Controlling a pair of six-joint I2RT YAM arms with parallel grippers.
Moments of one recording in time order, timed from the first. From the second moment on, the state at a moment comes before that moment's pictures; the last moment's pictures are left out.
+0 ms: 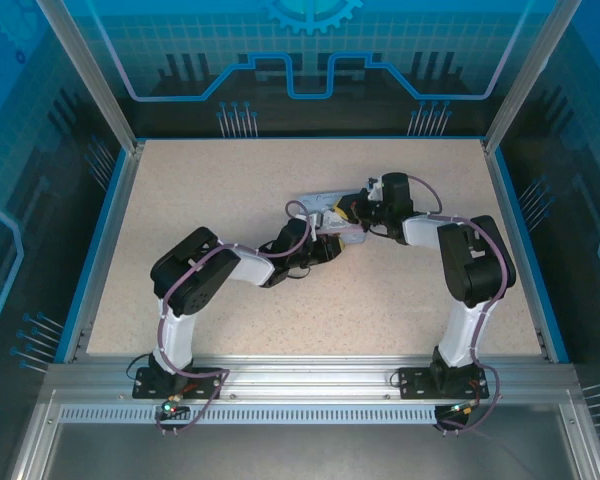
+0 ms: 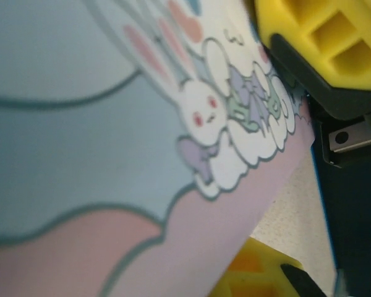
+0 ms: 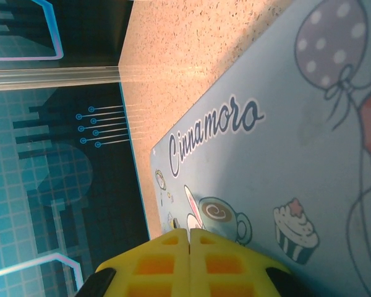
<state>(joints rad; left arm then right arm) -0.67 2.00 0.90 0.63 0.28 -0.97 0.24 1.89 1.01 0.33 -0.68 1.16</state>
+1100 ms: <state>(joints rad) -0.55 1.83 0.84 0.69 0.52 -1.24 0.18 1.17 0.57 0.20 -0.74 1.09</state>
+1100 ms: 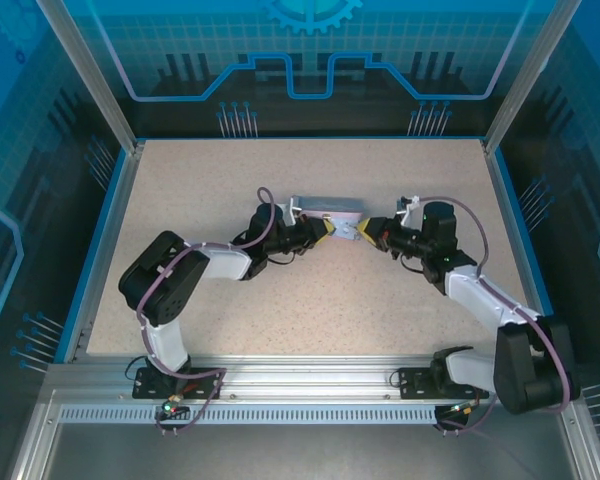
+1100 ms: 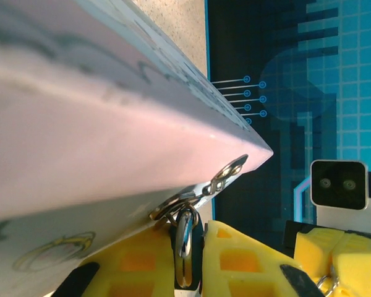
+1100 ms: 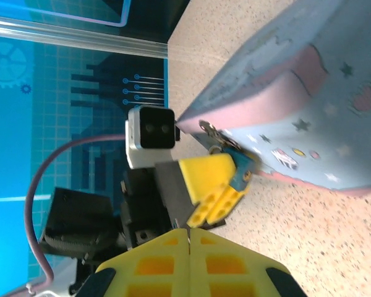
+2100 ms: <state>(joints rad) -0.52 1.83 0.85 0.78 0.58 -1.45 0.38 1.20 0.48 0.40 -0.48 1.33</state>
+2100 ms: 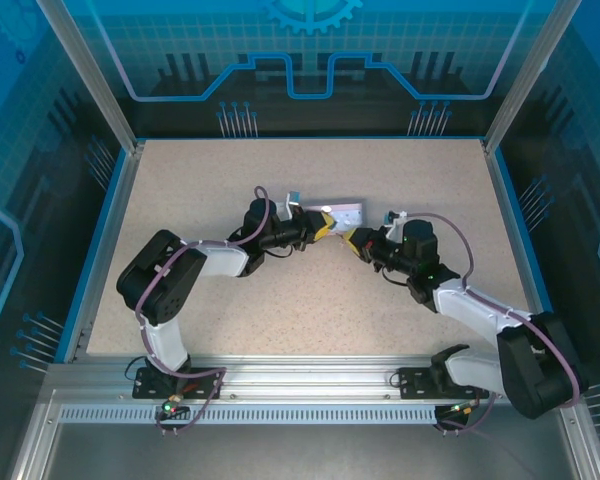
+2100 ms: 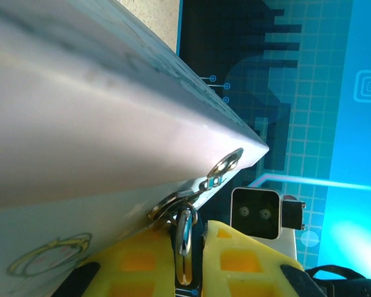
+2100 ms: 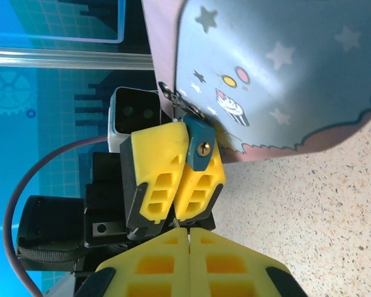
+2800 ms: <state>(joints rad) -0.52 1.83 0.85 0.79 0.58 -1.45 0.41 1.22 0.46 0.40 -0.32 1.43</state>
